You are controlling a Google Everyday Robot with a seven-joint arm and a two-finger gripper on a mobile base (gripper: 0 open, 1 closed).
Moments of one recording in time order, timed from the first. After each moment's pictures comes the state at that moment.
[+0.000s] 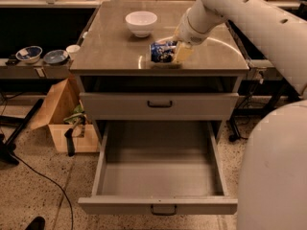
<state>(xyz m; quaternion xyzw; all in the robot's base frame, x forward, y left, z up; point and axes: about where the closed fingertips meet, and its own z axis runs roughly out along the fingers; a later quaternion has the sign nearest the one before) 0.758 -0.094 0.863 -0.69 0.66 -0.07 0.30</state>
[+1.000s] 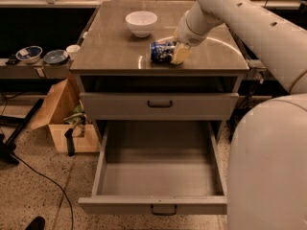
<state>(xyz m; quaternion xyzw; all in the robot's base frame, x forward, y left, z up) 0.776 -0.095 0.848 -0.68 0.66 -0.06 0.30</state>
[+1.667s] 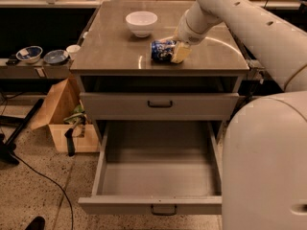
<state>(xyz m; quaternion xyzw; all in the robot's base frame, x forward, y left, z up) 0.784 -0.098 0.848 -0.68 0.67 -0.06 0.30</state>
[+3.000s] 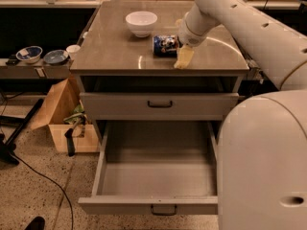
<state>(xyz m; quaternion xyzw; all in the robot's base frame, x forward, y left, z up) 0.790 -0.103 0.836 -0.68 0.67 -0.07 0.29</state>
